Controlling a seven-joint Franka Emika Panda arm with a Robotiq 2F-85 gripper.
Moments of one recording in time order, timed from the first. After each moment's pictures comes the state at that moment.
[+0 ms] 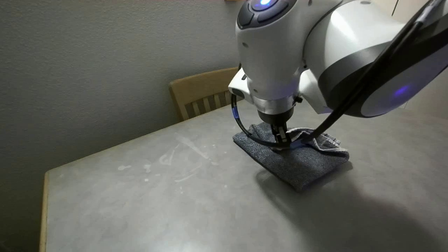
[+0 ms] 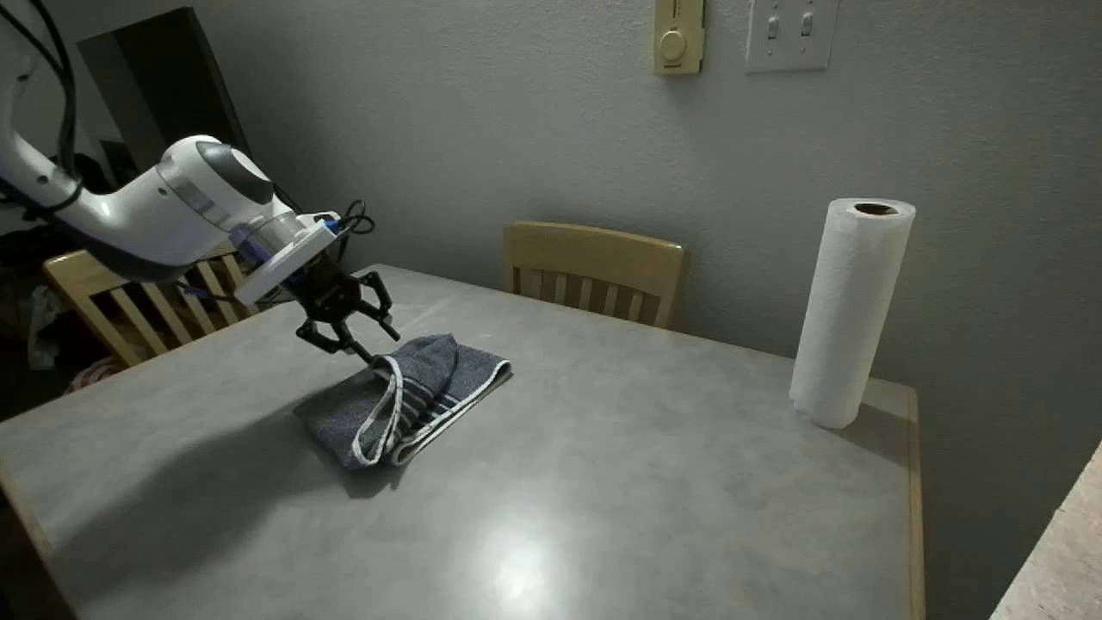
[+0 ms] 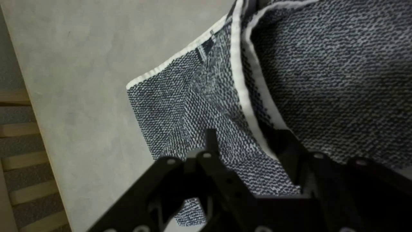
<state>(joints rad) 0.28 0.55 0.07 -1.92 -0.90 2.30 0.02</state>
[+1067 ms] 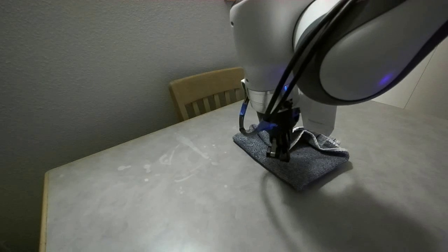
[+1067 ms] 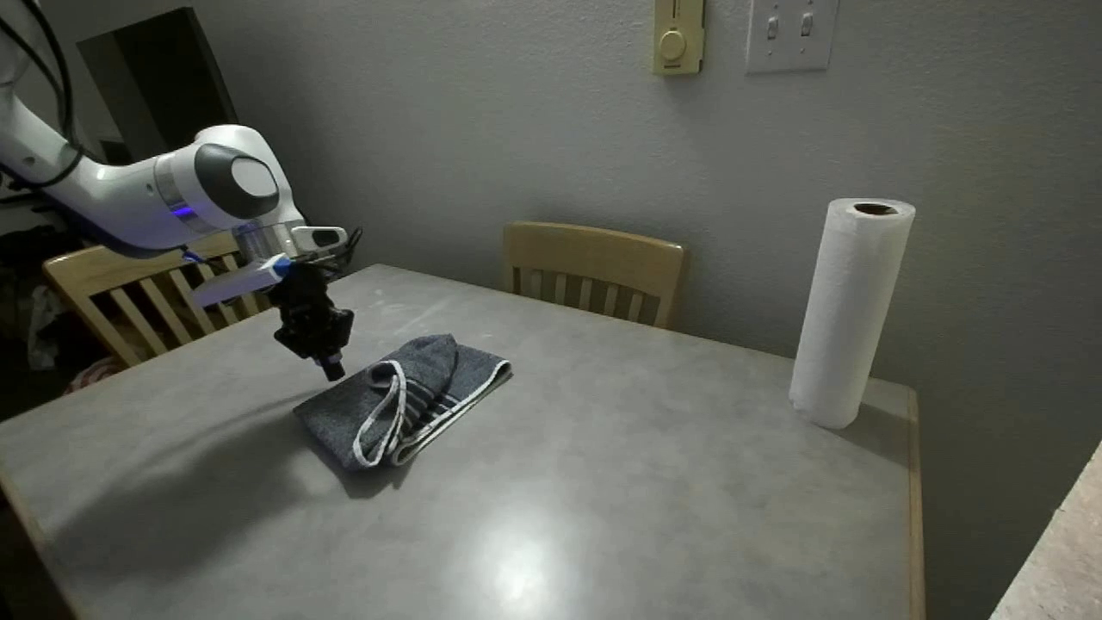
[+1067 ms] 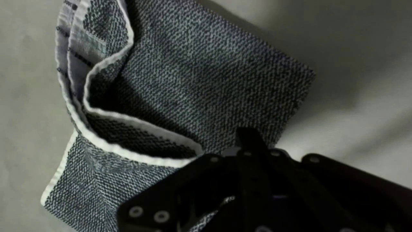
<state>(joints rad) 0.29 0.55 0.08 -1.91 -0.42 2.25 0.25</state>
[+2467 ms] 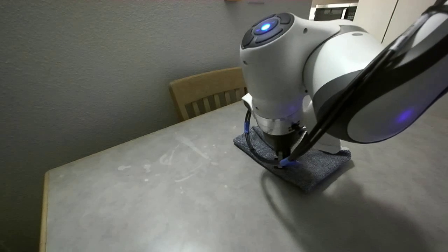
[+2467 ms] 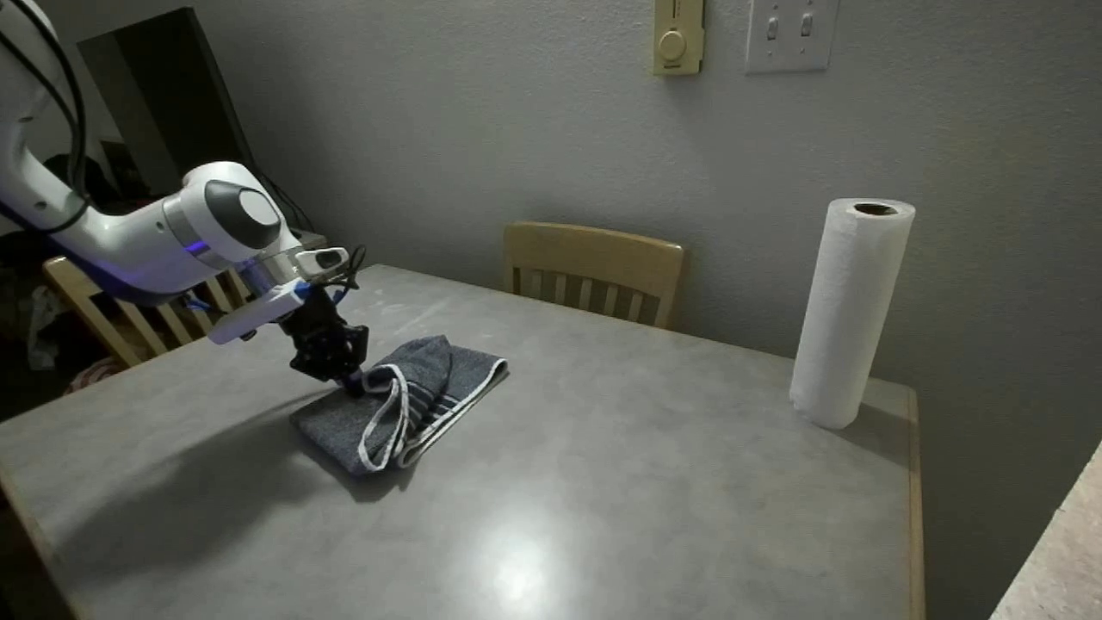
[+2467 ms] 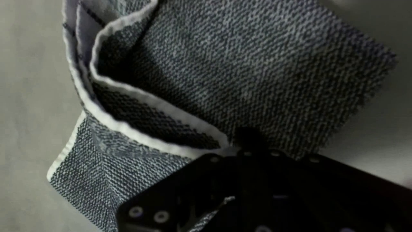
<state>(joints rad) 0.35 0.60 -0.01 -1.96 -0.61 2.38 0.26</state>
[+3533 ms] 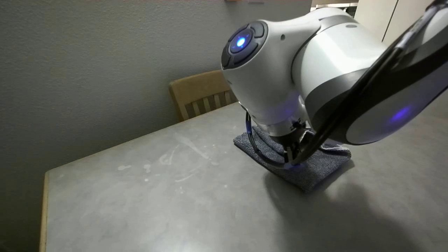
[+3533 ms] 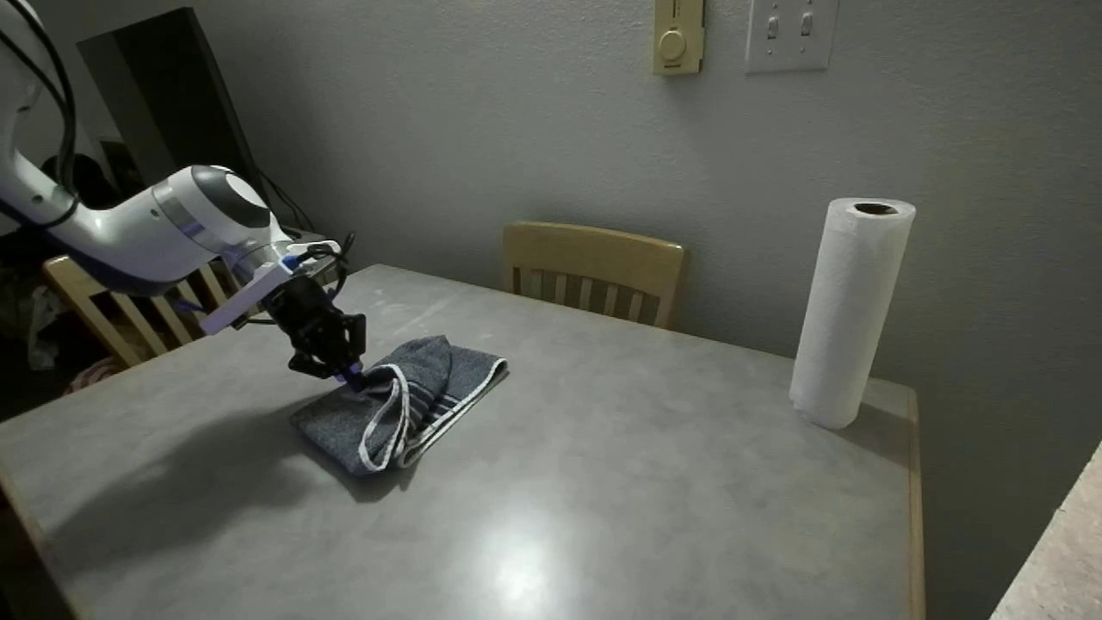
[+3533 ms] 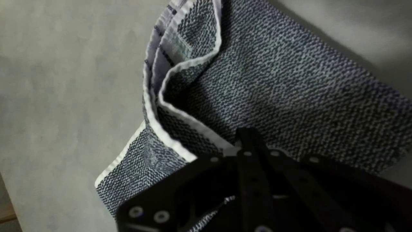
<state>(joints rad) 0.39 0.61 0.01 -1.90 -0.74 2.12 0.26</state>
